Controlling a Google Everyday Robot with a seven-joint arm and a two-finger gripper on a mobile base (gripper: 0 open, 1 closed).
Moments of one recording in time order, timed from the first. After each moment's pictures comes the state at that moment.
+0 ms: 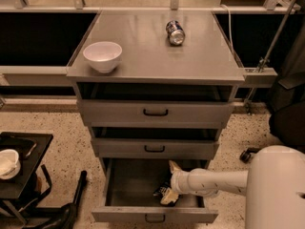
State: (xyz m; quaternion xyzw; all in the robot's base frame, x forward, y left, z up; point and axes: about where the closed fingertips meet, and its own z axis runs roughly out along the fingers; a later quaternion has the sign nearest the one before) arm 0.591 -0.079 0.305 -0.60 0.72 0.05 0.35
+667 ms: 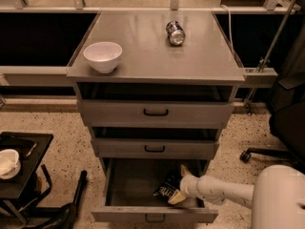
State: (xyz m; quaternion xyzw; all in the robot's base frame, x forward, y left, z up) arm 0.607 -0.135 0.242 -0.54 0.76 0.05 0.36
